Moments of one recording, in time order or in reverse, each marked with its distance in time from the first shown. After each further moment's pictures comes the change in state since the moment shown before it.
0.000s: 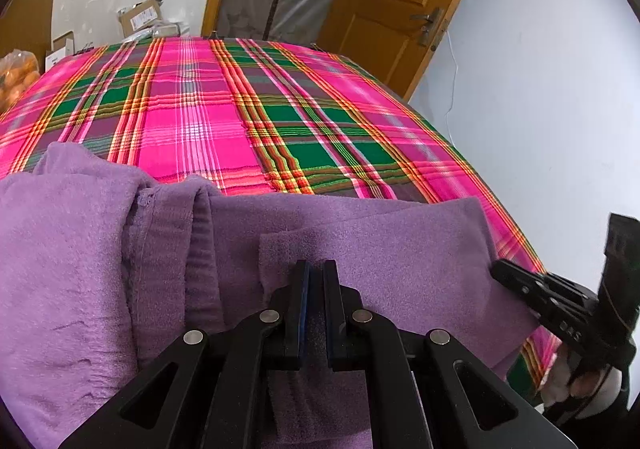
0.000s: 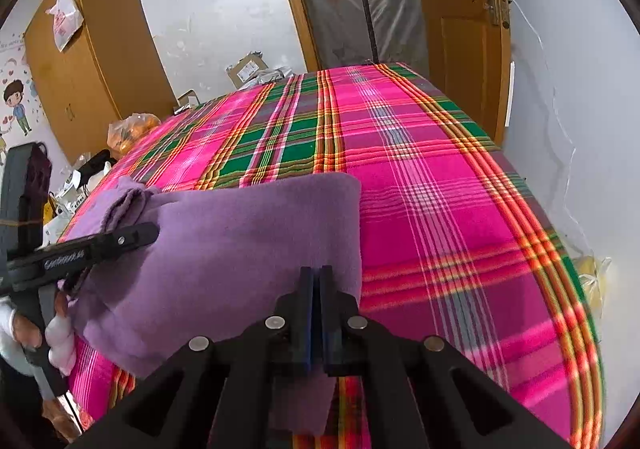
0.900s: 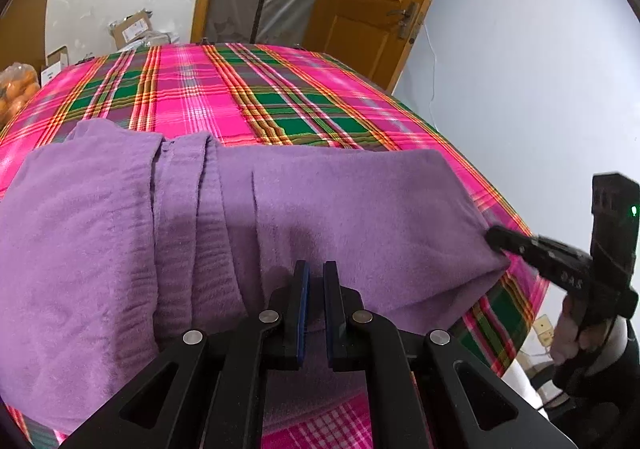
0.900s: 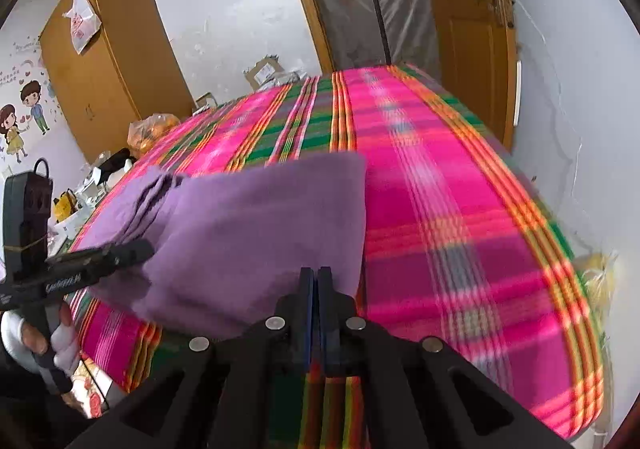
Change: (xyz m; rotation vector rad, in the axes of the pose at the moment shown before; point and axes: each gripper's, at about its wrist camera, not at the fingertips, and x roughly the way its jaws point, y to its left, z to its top) left arm -0.040 -0.010 -0.041 0.067 -0.009 -0.017; right arm -0.018 -0.004 -0.006 0.021 -0.022 0.060
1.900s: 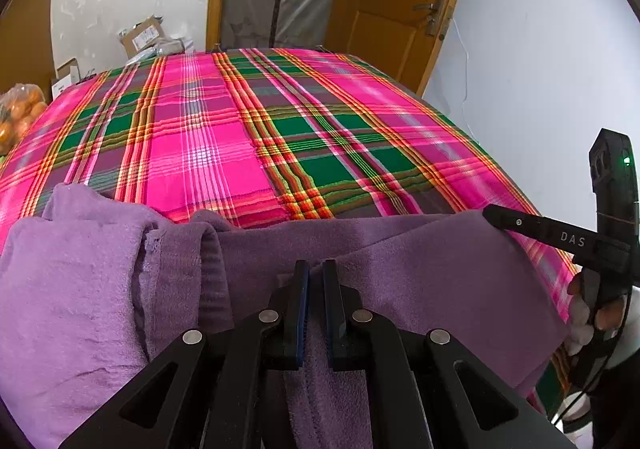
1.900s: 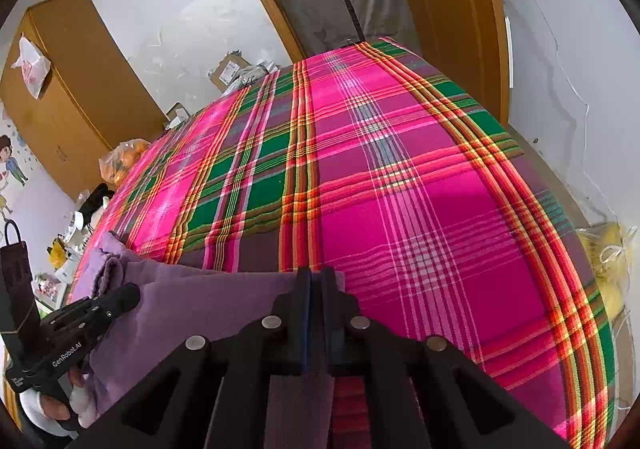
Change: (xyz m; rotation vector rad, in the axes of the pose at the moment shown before) left arm 0.056 0.009 0.057 0.011 0.012 0.114; right arm 0.081 -0.036 0.068 0.150 0.099 -0.009
